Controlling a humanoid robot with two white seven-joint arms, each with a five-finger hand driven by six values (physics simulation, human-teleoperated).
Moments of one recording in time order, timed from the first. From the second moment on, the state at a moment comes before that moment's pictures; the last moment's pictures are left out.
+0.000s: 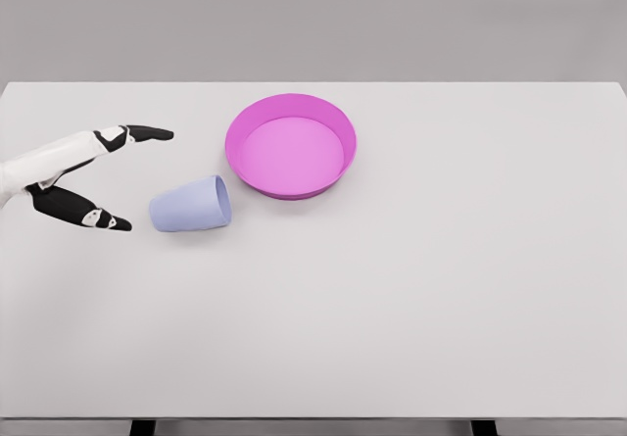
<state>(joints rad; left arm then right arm) -0.34 1.01 -0.46 -1.58 0.32 -0.61 -0.48 0.02 0.00 0.24 0.05 -0.09 -0.07 -0.09</state>
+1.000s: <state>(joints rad) -0.52 1.02 -0.60 -1.72 0.53 -0.45 -0.38 0.02 0.00 0.24 0.05 -0.09 -0.07 -0.09</state>
